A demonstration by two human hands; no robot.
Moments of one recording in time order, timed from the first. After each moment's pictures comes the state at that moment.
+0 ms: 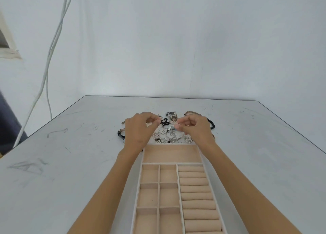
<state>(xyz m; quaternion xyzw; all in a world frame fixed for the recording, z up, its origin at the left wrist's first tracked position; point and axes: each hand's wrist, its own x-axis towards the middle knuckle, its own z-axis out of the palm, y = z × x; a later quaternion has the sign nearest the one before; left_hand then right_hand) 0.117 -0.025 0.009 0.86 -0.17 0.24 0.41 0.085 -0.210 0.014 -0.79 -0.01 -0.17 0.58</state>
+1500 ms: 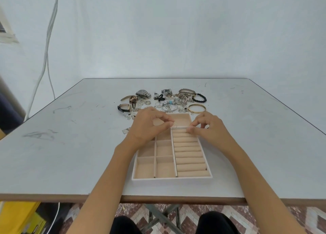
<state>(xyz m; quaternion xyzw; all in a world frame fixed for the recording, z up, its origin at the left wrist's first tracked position) 0.023 -0.029 0.000 0.83 -0.31 0.13 0.45 -0.036 -0.233 -0.001 -0.87 -0.01 -0.13 0.47</state>
